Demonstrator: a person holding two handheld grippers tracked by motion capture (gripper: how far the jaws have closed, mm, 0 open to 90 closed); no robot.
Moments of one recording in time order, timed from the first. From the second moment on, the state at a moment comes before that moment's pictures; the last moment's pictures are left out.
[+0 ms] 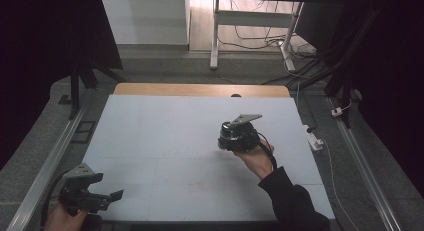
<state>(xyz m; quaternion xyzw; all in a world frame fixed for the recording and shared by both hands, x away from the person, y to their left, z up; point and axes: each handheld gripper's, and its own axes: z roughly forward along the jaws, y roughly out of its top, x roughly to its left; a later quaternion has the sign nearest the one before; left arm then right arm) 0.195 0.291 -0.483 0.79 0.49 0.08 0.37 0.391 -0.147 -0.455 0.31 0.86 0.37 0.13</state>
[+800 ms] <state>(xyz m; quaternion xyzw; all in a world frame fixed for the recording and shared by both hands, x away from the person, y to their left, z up) 0.195 0.292 -0.483 0.79 0.49 0.08 0.37 0.420 -0.086 -0.478 0.29 0.87 0.36 0.14</state>
